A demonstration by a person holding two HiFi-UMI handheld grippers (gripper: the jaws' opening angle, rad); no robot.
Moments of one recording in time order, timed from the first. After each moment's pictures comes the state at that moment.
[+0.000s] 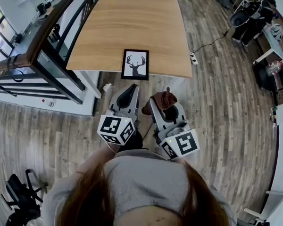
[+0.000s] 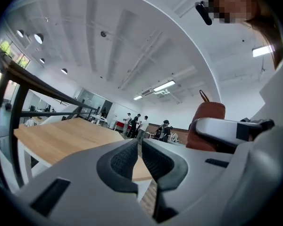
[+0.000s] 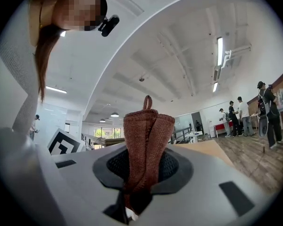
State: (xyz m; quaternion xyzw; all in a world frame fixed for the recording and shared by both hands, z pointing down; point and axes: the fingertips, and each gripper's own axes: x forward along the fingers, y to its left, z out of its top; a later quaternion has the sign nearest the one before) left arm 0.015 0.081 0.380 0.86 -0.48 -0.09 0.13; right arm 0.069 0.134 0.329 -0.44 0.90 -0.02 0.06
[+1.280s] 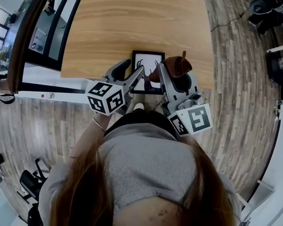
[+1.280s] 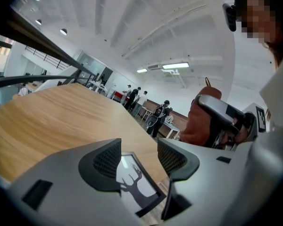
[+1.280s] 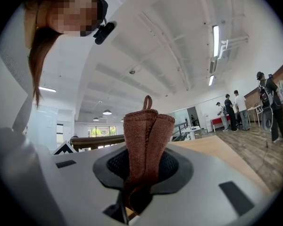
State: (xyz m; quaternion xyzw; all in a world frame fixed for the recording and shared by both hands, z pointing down) left arm -0.041 -0.176 0.463 0.87 -0.39 0.02 0.29; right arm 0.030 -0.152 0.341 -0.46 0.89 -0.05 0.05
